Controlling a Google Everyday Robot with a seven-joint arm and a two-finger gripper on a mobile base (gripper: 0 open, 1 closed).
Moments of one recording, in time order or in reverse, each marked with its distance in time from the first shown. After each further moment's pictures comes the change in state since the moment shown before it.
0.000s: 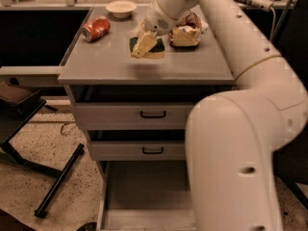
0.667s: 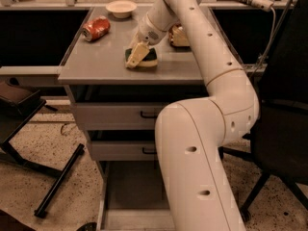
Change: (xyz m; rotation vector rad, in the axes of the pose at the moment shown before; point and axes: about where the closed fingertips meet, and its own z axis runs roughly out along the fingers) arm 0.030 -0.041 0.063 -0.003 0.019 0.040
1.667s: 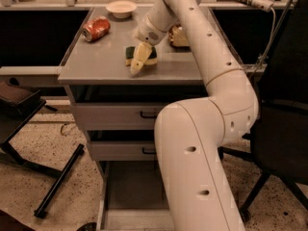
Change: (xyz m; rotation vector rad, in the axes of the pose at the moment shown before) arm 0.001 0.002 -0.003 -0.005 0.004 0.001
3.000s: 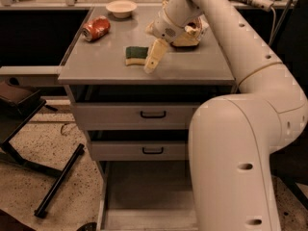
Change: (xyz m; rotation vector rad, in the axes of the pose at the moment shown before) arm 0.014 0.030 -0.054 0.031 0.001 -0.031
